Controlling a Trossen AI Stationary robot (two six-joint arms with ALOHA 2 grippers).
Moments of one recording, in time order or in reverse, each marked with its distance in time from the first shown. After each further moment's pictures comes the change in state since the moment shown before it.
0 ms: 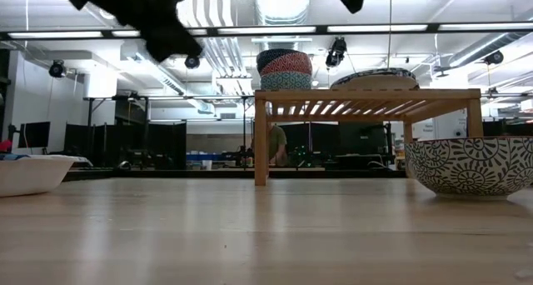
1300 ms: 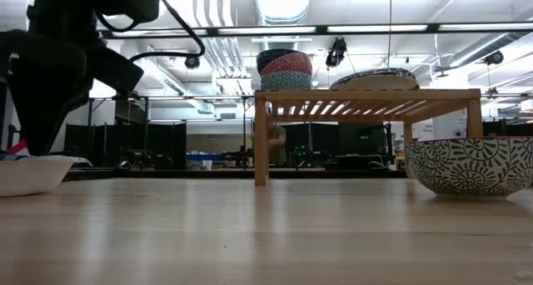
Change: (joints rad) left arm -0.513 0.517 0.155 -0.755 0.036 -0.843; right arm 0.370 0.029 -0.017 -0.073 0.213 -0.005
